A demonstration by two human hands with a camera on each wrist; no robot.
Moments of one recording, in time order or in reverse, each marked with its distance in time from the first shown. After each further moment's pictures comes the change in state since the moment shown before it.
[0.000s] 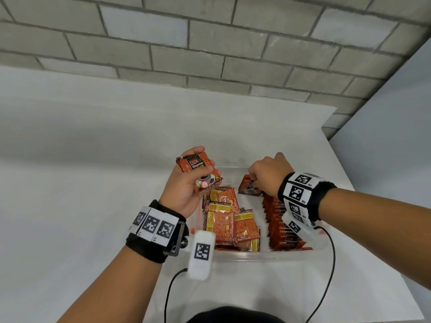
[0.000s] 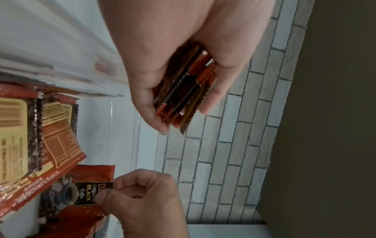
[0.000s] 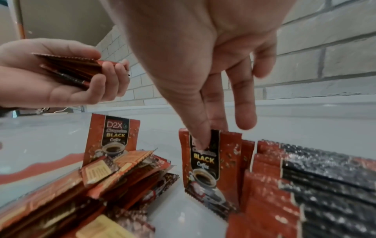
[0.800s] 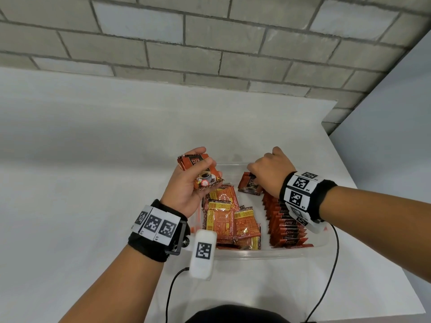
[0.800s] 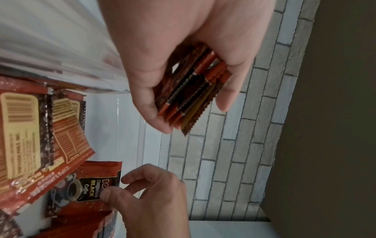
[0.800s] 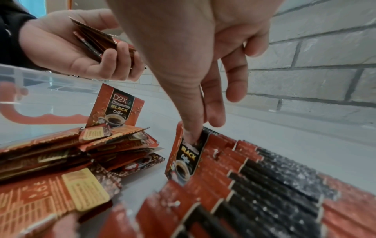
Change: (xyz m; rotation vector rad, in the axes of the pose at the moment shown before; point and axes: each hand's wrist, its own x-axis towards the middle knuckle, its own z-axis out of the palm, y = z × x) left_hand 0.001 -0.004 0.004 -0.029 0.018 -0.057; right_hand -0.006 -0.001 0.000 -0.303 0.045 -0.046
